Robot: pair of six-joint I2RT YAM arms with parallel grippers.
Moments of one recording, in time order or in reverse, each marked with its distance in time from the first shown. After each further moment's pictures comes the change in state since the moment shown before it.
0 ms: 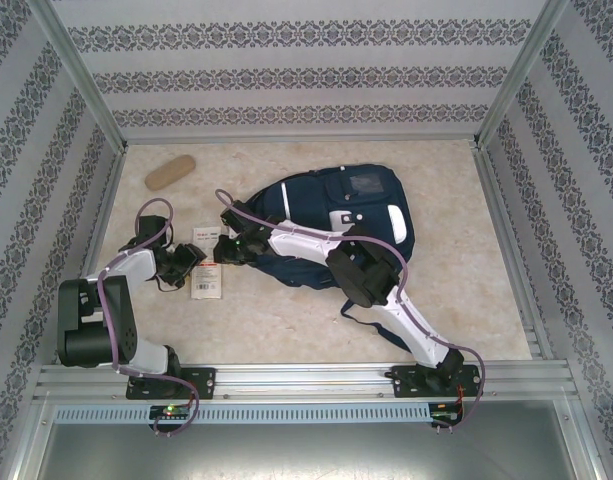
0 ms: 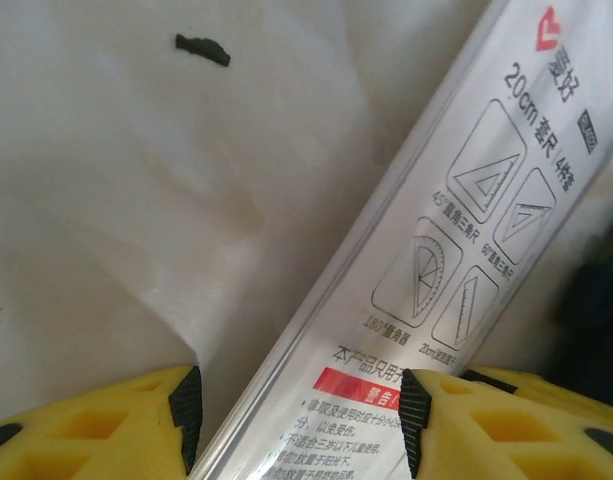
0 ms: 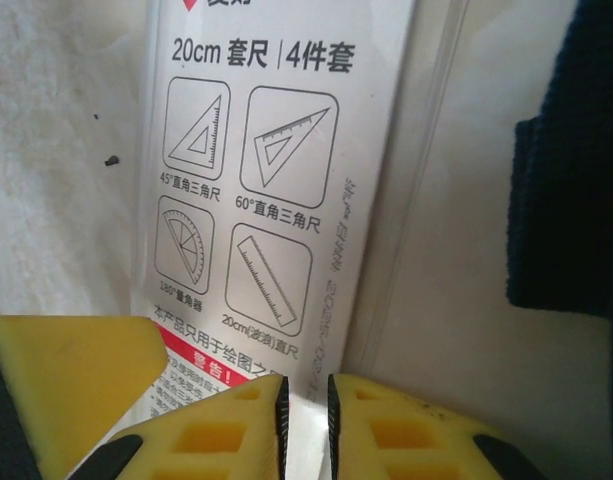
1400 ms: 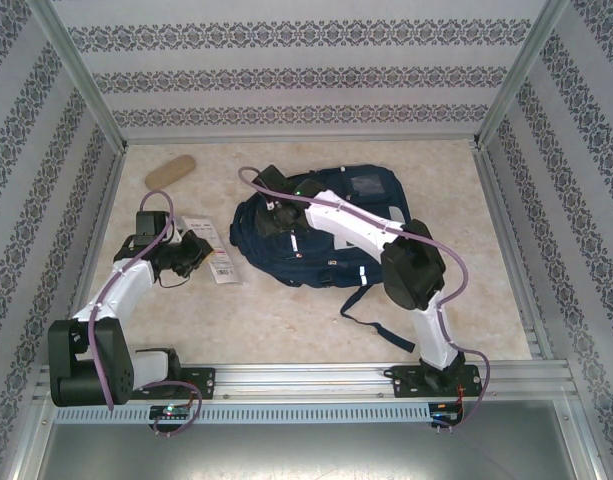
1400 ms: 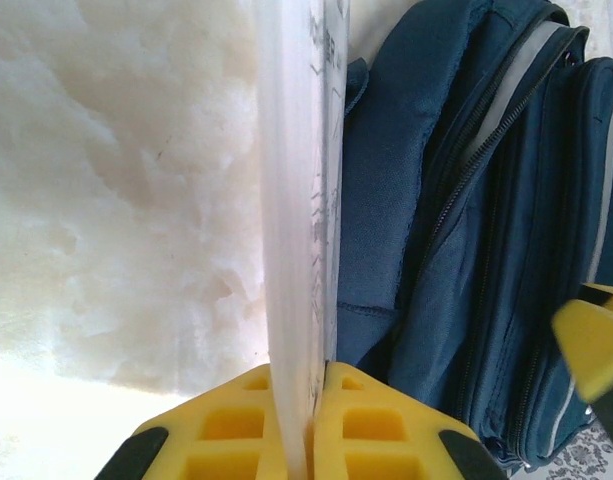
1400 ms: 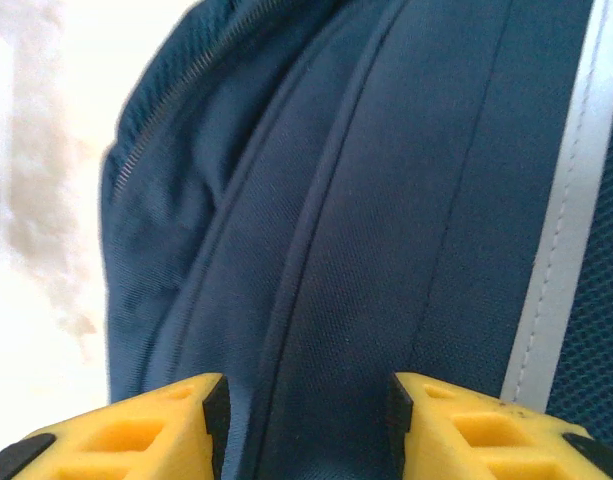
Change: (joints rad) left arm -0.064 -0.220 0.018 -0.030 0.188 -0.008; right arm -0.110 -0.333 -0.090 -0.422 0.431 -0.452
